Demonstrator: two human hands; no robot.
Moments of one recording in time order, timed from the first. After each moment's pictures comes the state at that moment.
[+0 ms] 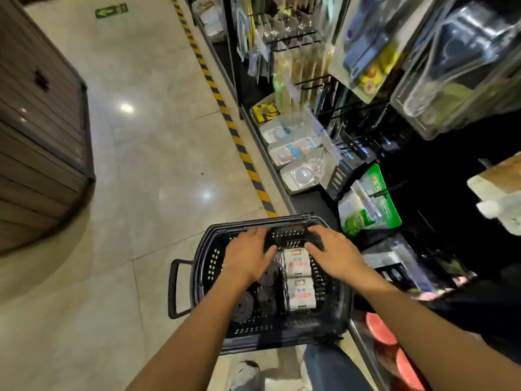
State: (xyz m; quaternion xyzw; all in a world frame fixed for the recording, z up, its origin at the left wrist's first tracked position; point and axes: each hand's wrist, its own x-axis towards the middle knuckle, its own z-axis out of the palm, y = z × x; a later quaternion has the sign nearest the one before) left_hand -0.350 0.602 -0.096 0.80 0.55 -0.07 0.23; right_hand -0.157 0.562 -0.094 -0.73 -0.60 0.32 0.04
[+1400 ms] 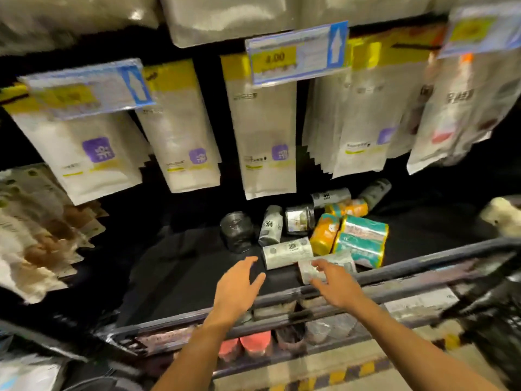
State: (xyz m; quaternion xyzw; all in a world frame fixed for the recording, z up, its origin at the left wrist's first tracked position) left_hand -0.008 0.118 0.037 0.97 -0.03 -0.04 0.24; right_hand 0.001 -0.113 0.021 -0.95 -0.02 0.15 0.28
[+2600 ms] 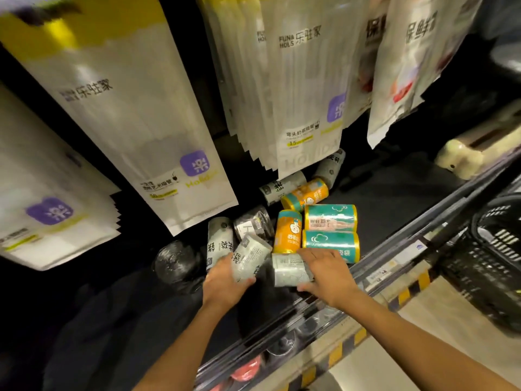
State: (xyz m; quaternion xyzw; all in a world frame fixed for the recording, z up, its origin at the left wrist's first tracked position) left_hand 0.151 0.056 -0.038 0.97 -0.03 -0.14 0.20; right_hand 0.086 -0.167 -0.040 -0.99 -0.02 0.07 0.13
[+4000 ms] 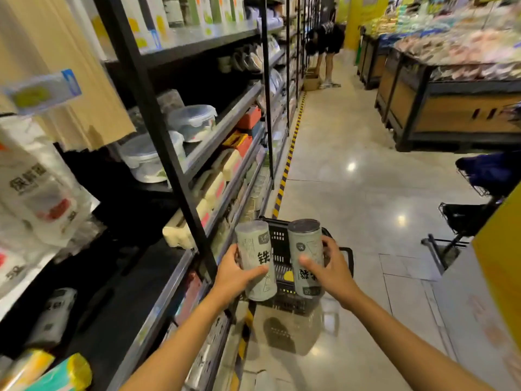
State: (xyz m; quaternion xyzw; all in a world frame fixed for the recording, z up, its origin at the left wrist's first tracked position) left_hand -0.067 -0.495 0.069 0.69 -0.38 -0.38 0.49; right_hand -0.268 -0.574 0.065 -0.64 0.45 -0.35 0.52
